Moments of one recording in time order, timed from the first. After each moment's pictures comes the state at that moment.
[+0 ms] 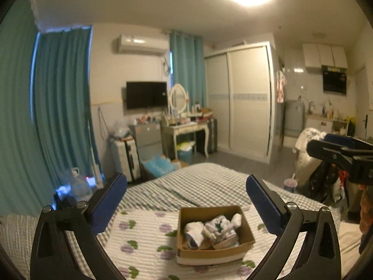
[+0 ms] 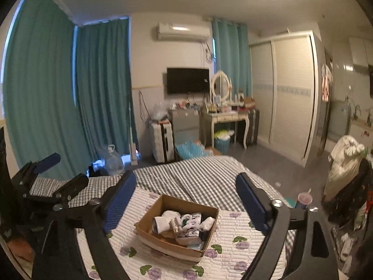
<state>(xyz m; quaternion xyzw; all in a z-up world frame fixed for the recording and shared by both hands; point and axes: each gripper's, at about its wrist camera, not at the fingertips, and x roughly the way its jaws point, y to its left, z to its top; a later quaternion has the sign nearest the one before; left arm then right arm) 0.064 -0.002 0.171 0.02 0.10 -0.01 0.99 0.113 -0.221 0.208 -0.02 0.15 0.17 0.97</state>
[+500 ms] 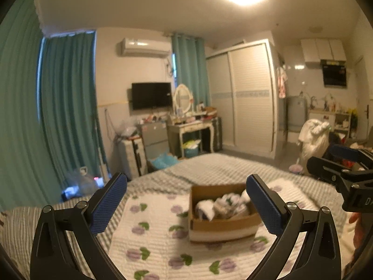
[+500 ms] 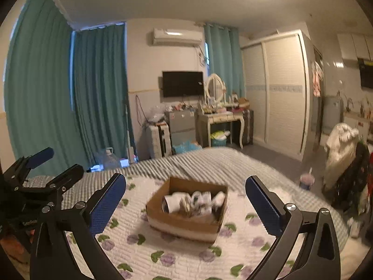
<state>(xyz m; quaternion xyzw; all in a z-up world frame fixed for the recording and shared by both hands) 0.026 0.014 0.087 0.03 0.10 0.01 0.99 0.056 -0.189 0.101 0.01 0.14 0.14 0.98</state>
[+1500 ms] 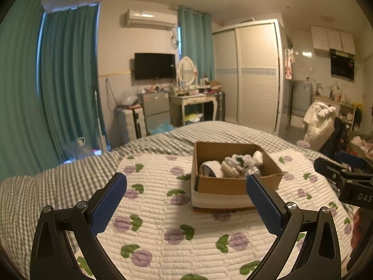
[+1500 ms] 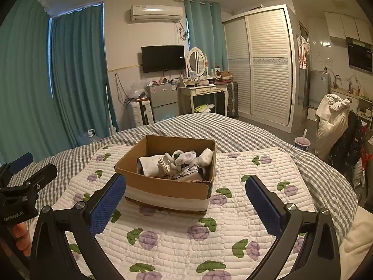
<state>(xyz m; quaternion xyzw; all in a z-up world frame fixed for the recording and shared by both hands) 0.052 0.028 0.001 0.01 0.17 0.01 0.99 0.097 -0.199 0.006 0.02 0.21 0.09 0.97</state>
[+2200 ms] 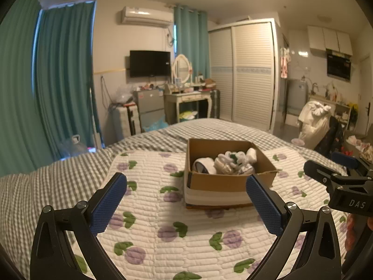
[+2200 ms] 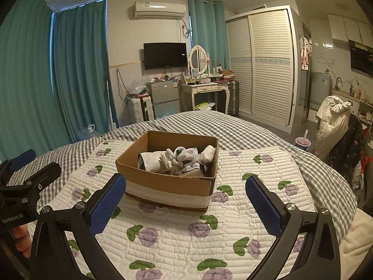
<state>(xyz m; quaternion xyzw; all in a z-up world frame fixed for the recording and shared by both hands) 0.051 0.023 0.000 0.01 0.18 -0.01 0.98 0.098 -0.193 0.001 0.01 0.21 0.09 0.97</state>
